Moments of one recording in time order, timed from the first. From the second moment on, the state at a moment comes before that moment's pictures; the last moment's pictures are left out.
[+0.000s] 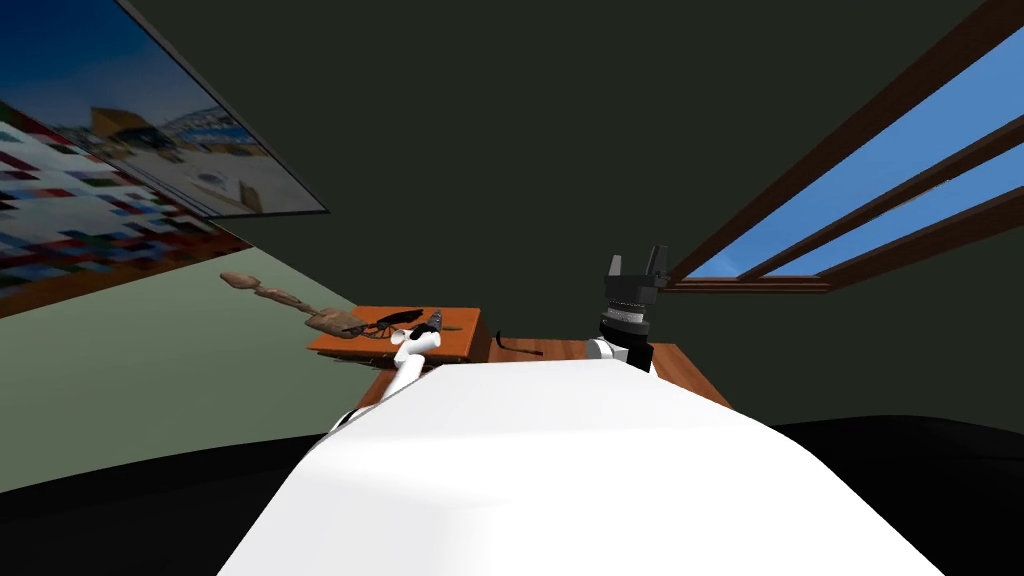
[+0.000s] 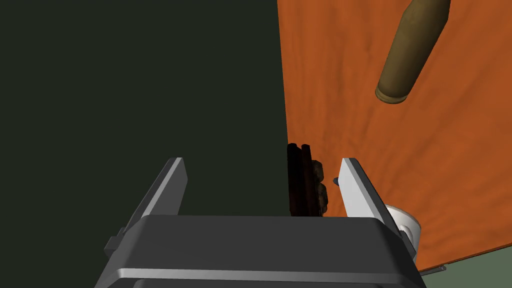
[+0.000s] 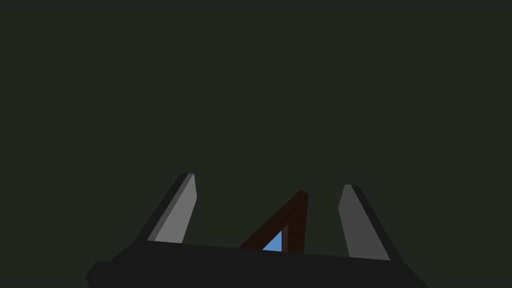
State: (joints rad) left arm -0.08 0.35 0.24 -1.04 0.25 0.22 -0.29; right arm 0.47 0.00 -0.01 -2.25 -0.09 -0.61 -0.10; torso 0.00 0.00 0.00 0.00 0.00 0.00
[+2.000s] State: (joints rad) left arm -0.24 0.42 0.18 -0.59 0.34 0.51 -0.28; right arm 0.47 0.00 -0.01 -2.25 -0.09 -0.61 -0.10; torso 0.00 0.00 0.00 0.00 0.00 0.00
